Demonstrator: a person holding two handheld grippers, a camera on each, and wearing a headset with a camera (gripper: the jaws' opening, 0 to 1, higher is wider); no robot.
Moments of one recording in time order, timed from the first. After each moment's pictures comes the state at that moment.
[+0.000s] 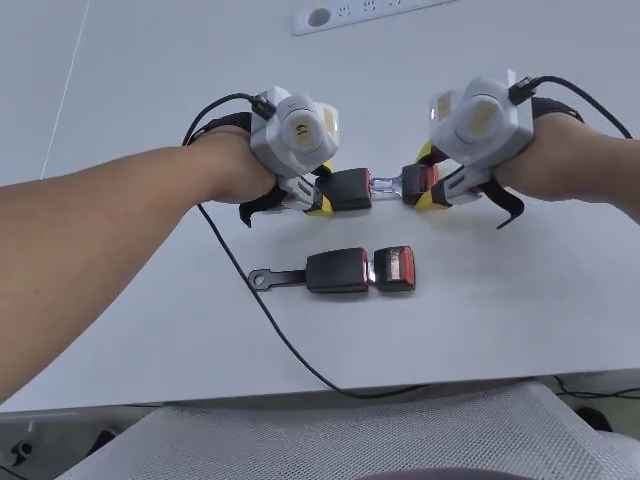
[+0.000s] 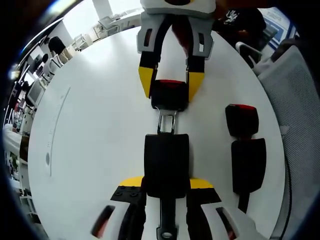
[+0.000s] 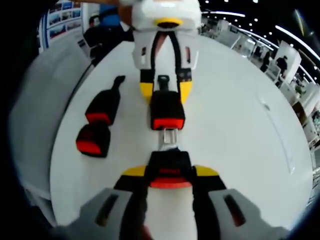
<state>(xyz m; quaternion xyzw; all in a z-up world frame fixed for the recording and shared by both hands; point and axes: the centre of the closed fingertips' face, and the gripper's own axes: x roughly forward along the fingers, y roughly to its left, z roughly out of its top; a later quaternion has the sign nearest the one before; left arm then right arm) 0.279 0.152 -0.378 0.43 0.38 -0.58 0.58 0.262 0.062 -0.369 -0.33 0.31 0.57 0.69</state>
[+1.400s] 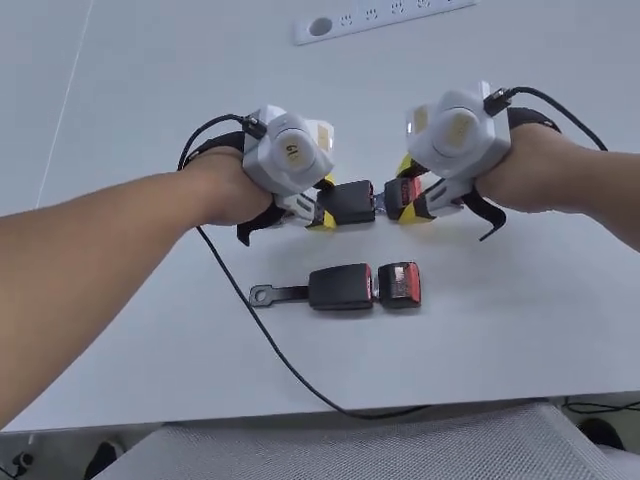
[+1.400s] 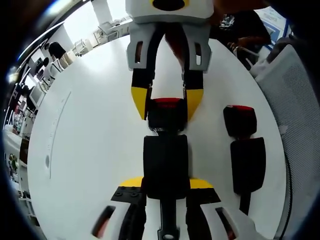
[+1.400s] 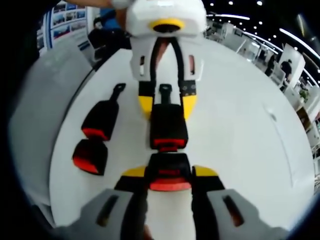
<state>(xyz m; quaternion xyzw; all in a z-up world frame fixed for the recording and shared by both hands) 0.279 0.149 -0.378 0.42 0.36 -0.59 0.59 0.261 0.090 -0.364 -0.33 0.30 0.59 0.68</state>
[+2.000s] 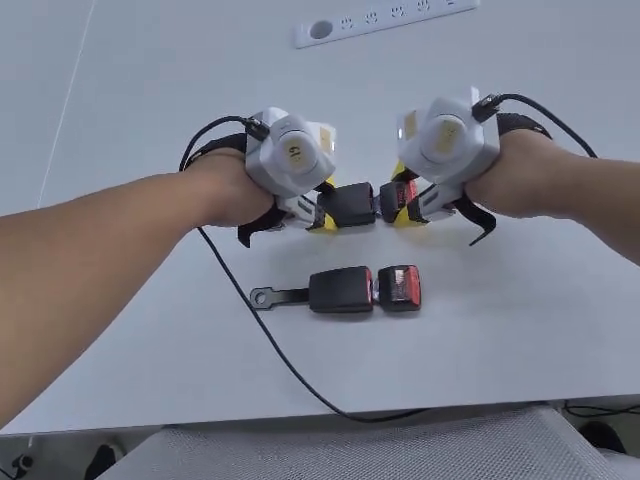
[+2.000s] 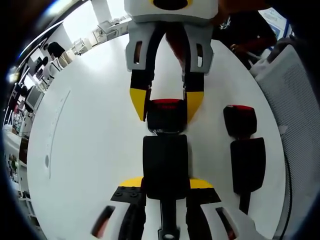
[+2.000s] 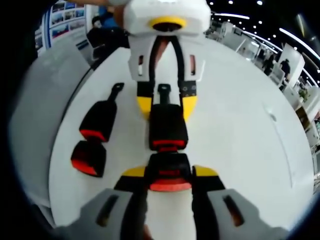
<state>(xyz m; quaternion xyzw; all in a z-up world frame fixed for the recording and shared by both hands) 0.280 0.150 -0.379 0.42 0.36 -0.59 0.59 0.265 0.089 -0.364 -0.33 0.30 0.58 0.68</state>
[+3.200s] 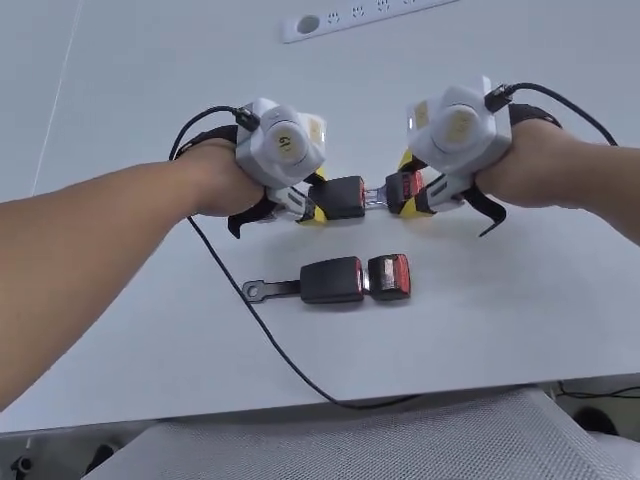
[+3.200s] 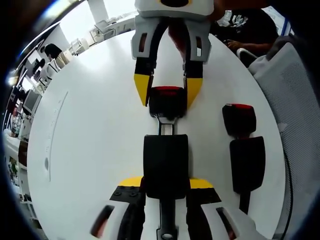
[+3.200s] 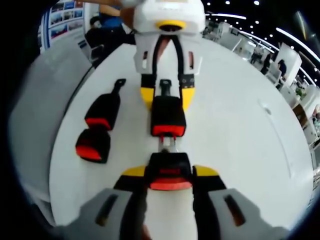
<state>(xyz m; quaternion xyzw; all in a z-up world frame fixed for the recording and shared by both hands) 0.281 0.146 -0.376 0.43 0.36 -0.59 0.58 0.266 0.063 -0.366 -0.33 0.30 0.57 0.69</state>
